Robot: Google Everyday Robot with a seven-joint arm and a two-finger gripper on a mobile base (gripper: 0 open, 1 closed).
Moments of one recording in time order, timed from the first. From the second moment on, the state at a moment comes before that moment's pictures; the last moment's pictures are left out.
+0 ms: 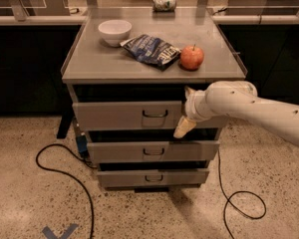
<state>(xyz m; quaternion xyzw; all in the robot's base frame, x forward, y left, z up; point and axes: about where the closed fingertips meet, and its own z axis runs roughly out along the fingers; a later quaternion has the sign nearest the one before) 0.694 -0.126 0.670 -0.61 0.71 -0.06 0.36</state>
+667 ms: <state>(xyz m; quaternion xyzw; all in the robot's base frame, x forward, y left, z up) 0.721 -0.130 0.678 -0.63 0.69 -0.06 0.36</state>
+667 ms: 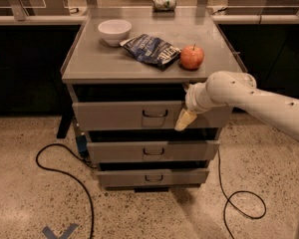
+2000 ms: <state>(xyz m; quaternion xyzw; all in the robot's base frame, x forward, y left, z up) 0.721 -0.130 0.678 -0.63 0.69 -0.06 0.36</state>
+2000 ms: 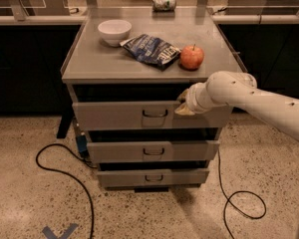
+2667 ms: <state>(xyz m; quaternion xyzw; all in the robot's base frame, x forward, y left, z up) 0.700 -0.131 0.687 -0.62 0.69 -0.04 0.38</state>
